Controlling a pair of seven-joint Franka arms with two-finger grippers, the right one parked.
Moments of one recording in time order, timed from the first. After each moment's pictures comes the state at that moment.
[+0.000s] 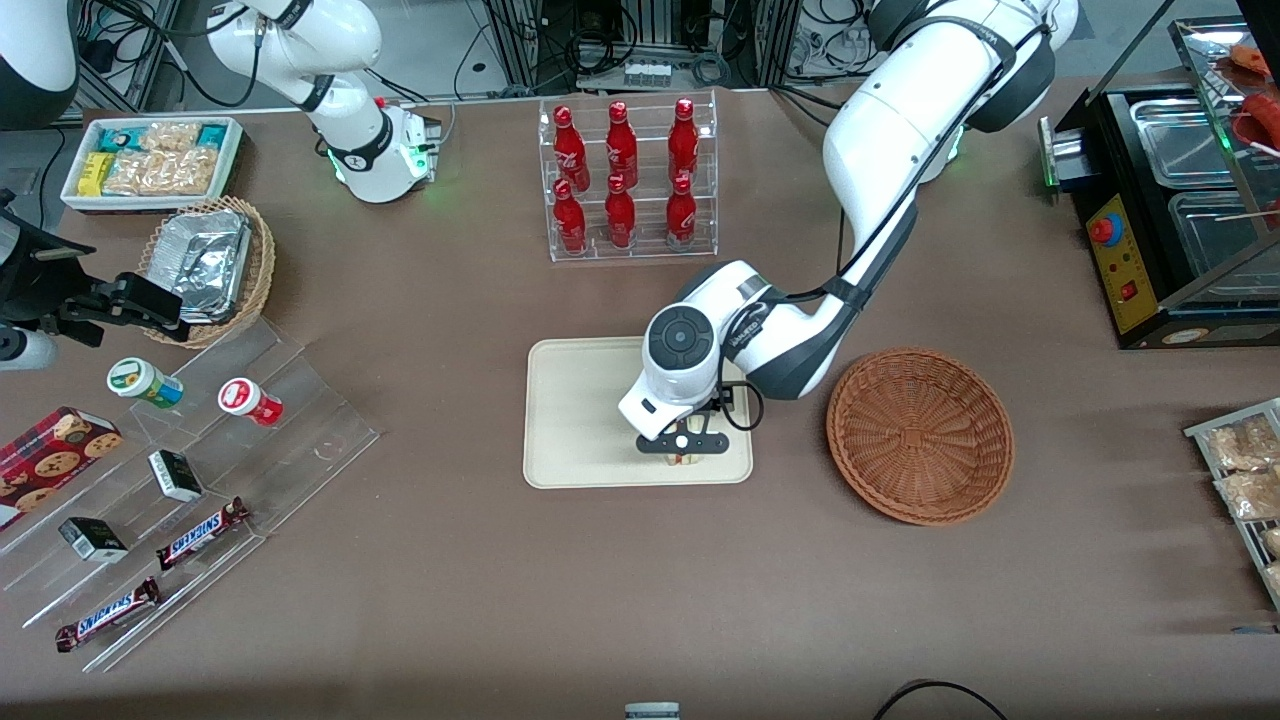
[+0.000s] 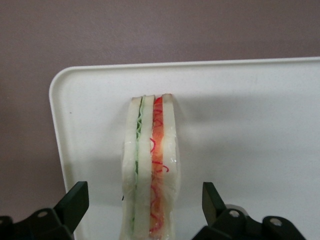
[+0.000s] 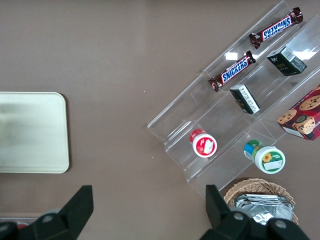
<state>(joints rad) -0.43 0.82 -0.37 -1.31 0.26 2.00 -0.81</state>
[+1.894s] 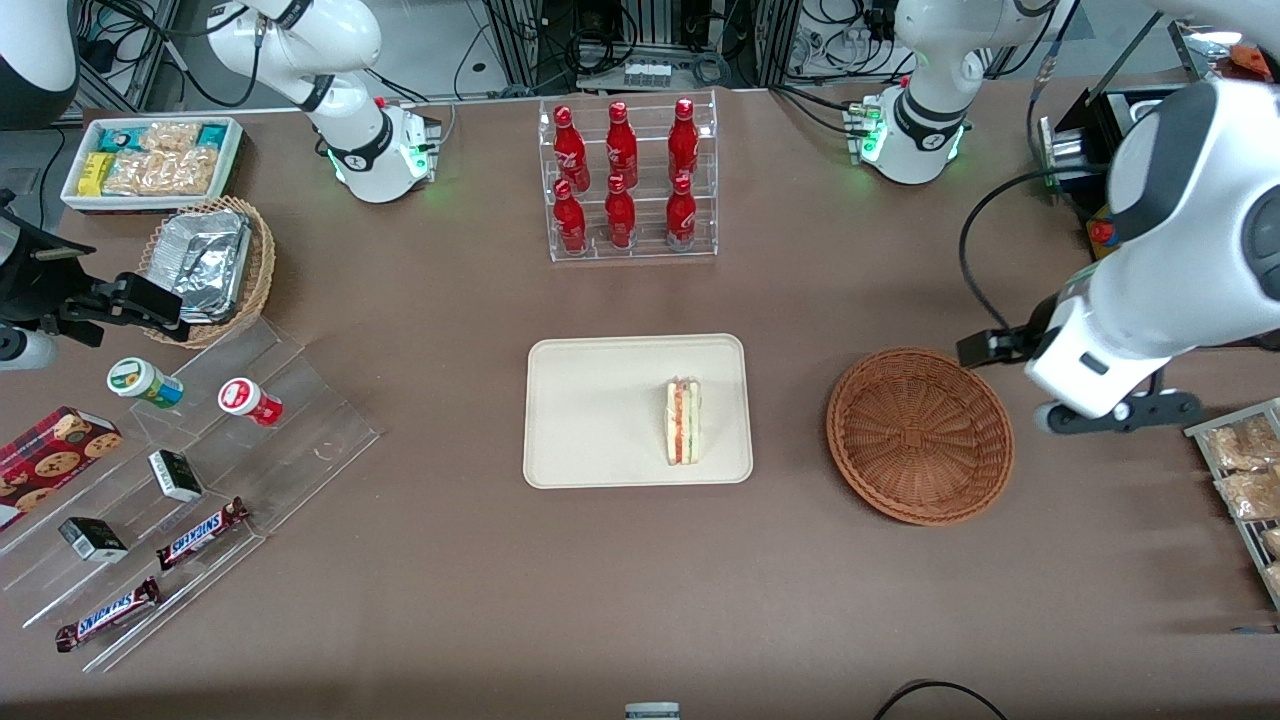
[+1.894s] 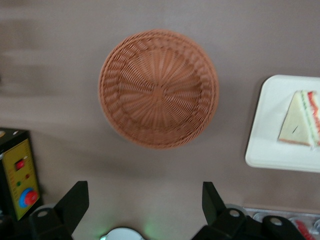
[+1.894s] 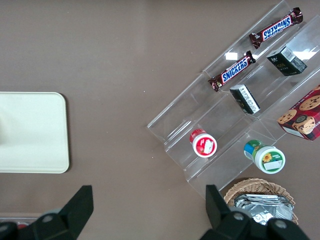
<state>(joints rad) 0.08 0.33 -0.36 -1.26 0.12 1.35 -0.33</state>
